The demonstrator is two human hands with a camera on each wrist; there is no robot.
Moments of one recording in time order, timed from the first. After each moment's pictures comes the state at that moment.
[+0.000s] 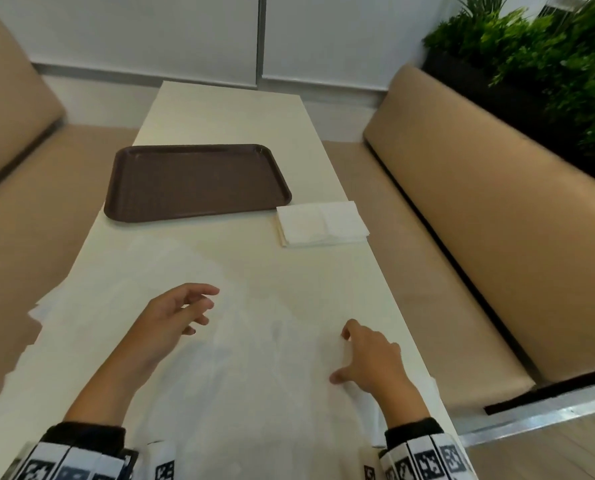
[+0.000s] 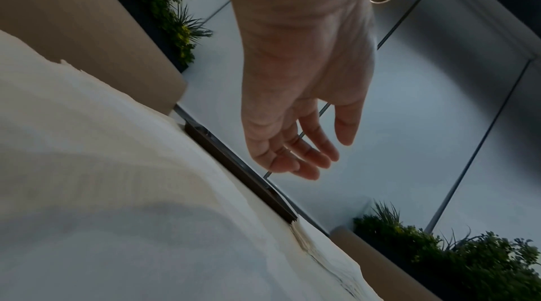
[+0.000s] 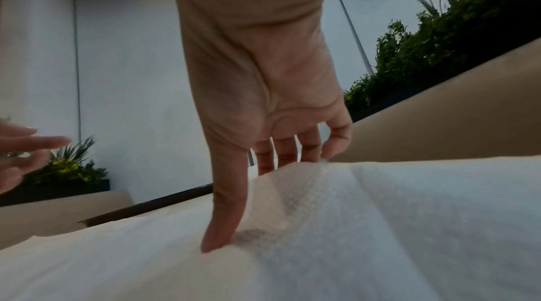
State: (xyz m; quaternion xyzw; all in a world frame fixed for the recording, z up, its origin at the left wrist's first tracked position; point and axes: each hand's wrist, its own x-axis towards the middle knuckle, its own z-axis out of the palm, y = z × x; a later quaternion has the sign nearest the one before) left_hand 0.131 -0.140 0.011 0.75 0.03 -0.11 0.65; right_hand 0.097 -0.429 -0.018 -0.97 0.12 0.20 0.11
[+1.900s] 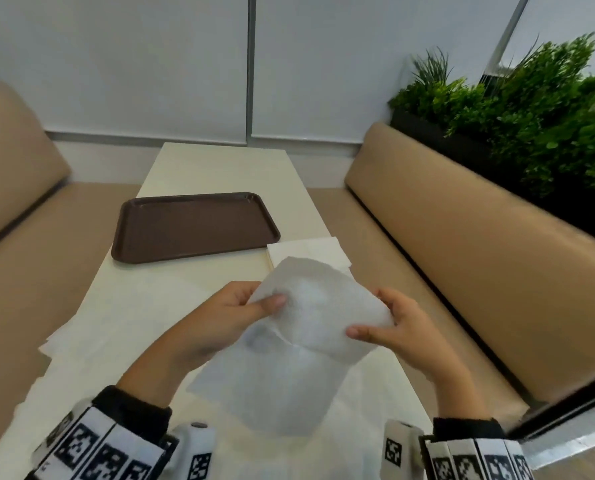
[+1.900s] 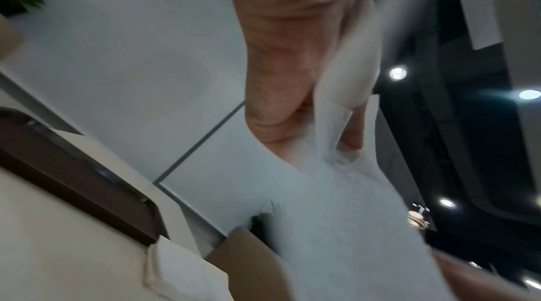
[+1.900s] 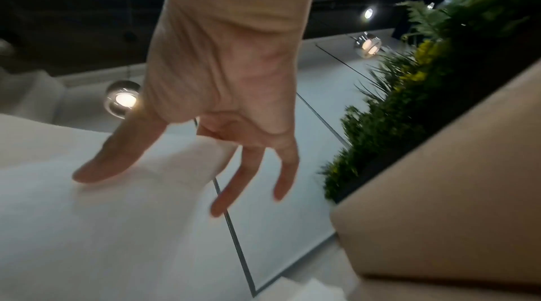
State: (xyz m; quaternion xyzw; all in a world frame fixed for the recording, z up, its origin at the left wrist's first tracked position) left_hand 0.101 -0.204 0.109 0.71 -0.14 -0.22 0.66; right_hand 0.057 -0.458 0.097 -0.83 0.03 0.00 0.56
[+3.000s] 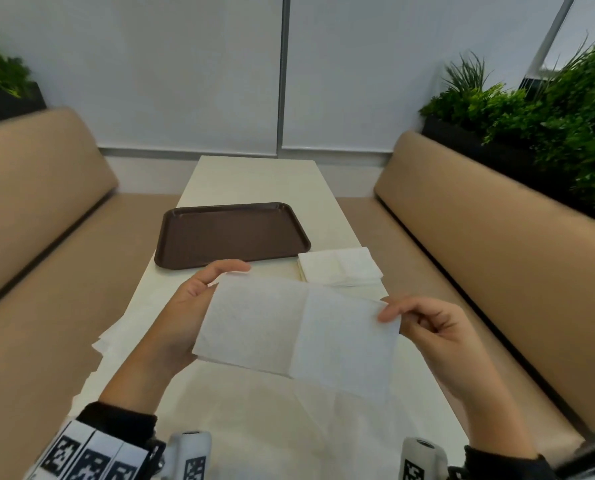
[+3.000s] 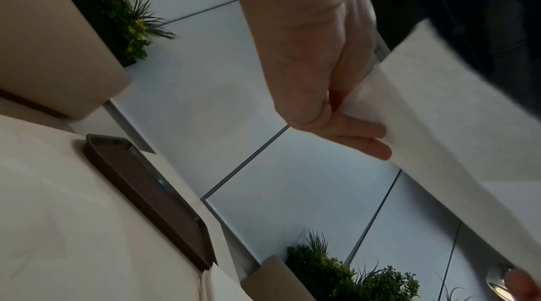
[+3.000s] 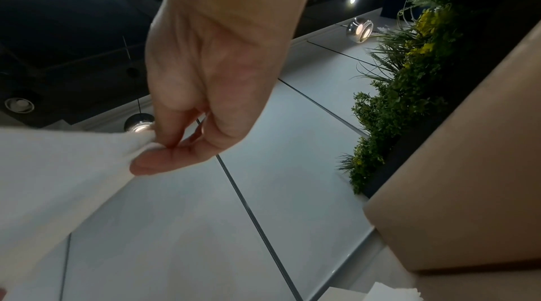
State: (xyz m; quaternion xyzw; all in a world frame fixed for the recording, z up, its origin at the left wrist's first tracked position) left_hand 0.107 -0.139 0.102 0.62 -0.06 -0.09 0.78; right_hand 0.055 -0.430 0.103 -0.71 -0.15 -0.09 0.68
